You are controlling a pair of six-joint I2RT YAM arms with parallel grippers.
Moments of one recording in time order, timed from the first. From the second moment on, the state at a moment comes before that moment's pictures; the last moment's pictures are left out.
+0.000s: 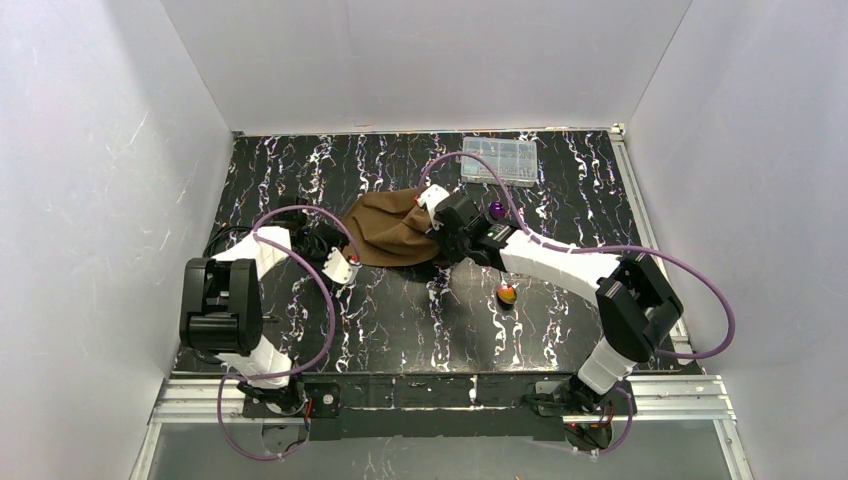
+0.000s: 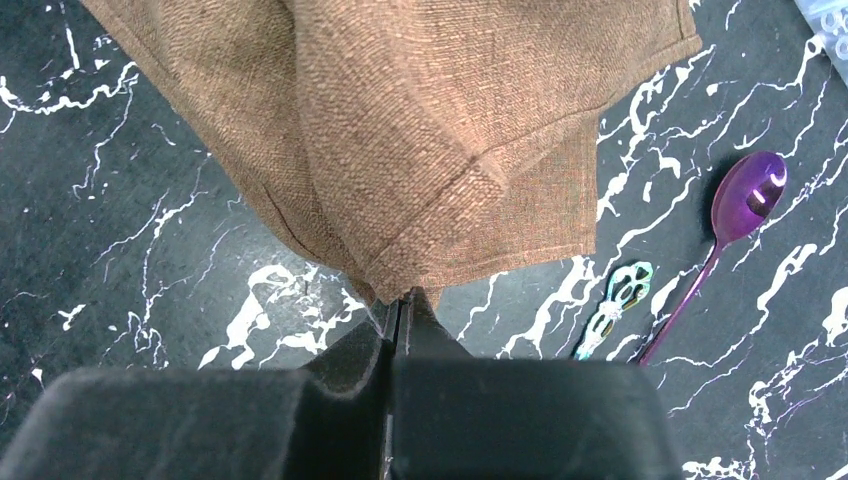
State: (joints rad) left arm -0.04 1.58 0.87 -0.50 0.45 2.05; right arm 0.85 1.62 1.13 -0.32 0.17 -0.01
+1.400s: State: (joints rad) left arm -0.17 1.38 1.61 -0.86 0.59 1.34; right arm 0.71 1.39 1.10 -0.30 0.08 -0.03
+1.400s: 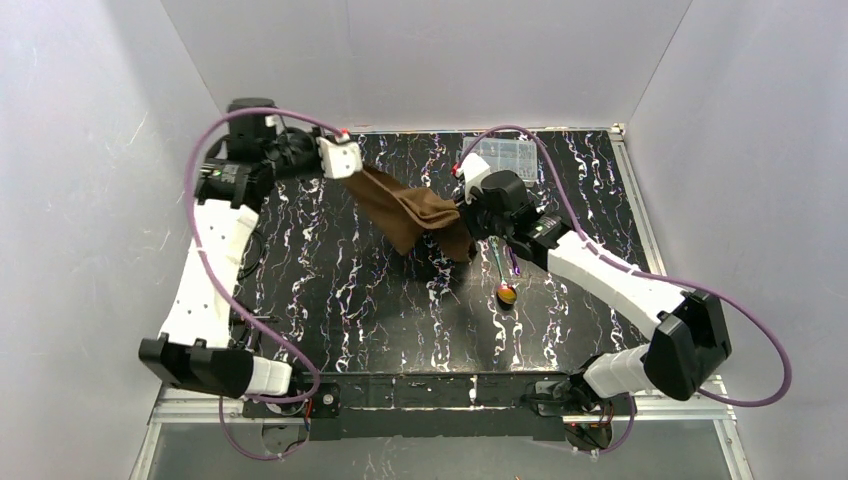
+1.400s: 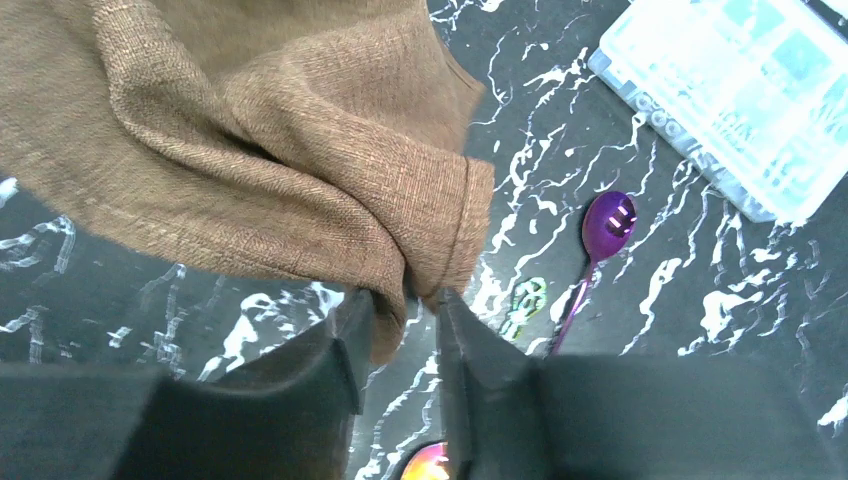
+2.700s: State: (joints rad) left arm -0.20 1.20 1.59 -0.87 0.48 0.84; right arm 1.14 1.60 0.63 0.33 0.30 0.36
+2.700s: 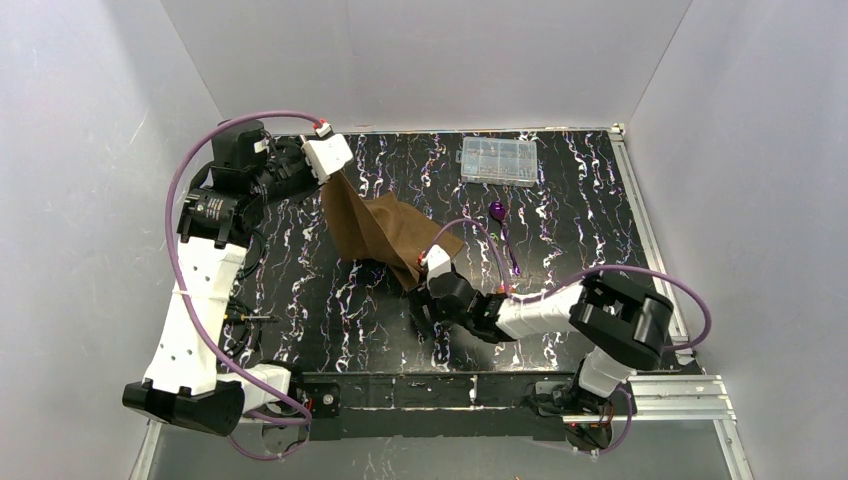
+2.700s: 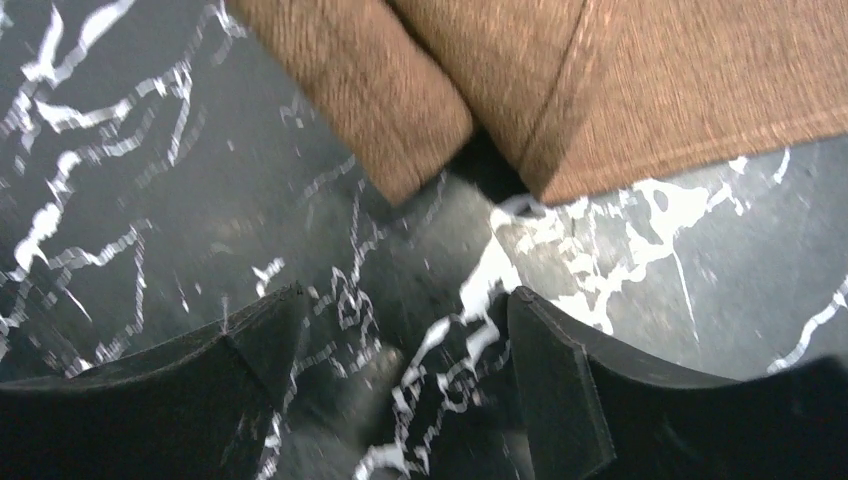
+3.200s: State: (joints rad) left arm -0.20 1.20 1.59 -0.87 0.46 0.87; right arm 1.07 1.75 0.69 0.55 0.22 0.51
